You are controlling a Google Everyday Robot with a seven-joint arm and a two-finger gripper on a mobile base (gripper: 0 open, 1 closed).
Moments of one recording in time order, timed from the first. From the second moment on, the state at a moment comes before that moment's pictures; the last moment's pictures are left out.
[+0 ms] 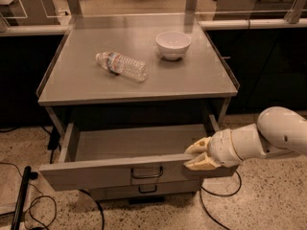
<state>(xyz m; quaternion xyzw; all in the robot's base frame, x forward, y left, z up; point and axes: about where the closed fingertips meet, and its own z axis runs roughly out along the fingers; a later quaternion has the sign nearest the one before) 0.474 -0.123 0.670 -0.62 0.67 0.22 0.33</state>
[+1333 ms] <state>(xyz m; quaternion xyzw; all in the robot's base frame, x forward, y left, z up) 0.444 -0.133 0.669 -0.61 0.68 0.21 0.34</state>
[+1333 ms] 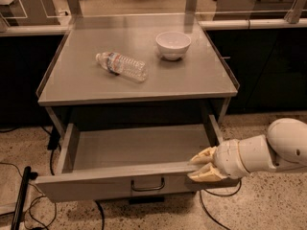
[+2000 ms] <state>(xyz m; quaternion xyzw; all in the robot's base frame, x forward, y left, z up) 0.444 -0.133 0.669 -0.61 0.68 0.21 0.34</state>
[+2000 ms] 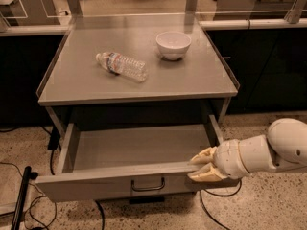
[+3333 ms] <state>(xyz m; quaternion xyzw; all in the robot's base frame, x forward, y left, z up) 0.415 -0.151 0.664 -0.60 0.70 0.22 0.33</state>
